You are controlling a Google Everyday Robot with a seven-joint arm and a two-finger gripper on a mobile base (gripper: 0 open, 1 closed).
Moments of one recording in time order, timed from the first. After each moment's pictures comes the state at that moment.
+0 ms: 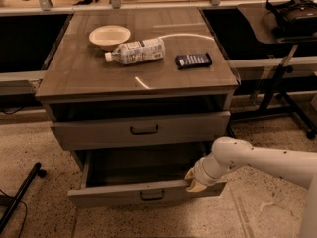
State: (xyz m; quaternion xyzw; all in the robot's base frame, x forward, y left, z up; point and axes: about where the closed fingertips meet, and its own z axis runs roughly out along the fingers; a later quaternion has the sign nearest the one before) arm 0.503 -0.125 0.431 -0.73 0.64 0.15 0.17
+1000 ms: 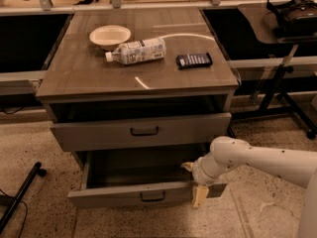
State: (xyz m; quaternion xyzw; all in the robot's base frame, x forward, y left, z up) arm 0.503 -0.125 0.431 -0.73 0.64 0.15 0.17
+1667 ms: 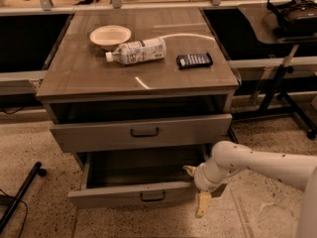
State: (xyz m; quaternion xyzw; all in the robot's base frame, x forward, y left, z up) arm 0.485 -0.126 0.414 -0.74 0.64 0.17 0.16
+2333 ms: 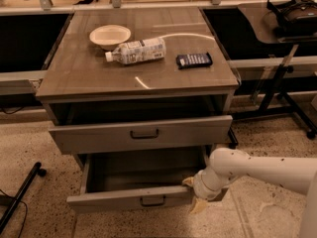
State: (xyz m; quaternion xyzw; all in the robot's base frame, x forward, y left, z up) arm 0.455 -0.124 0.408 -0.74 0.64 0.17 0.14
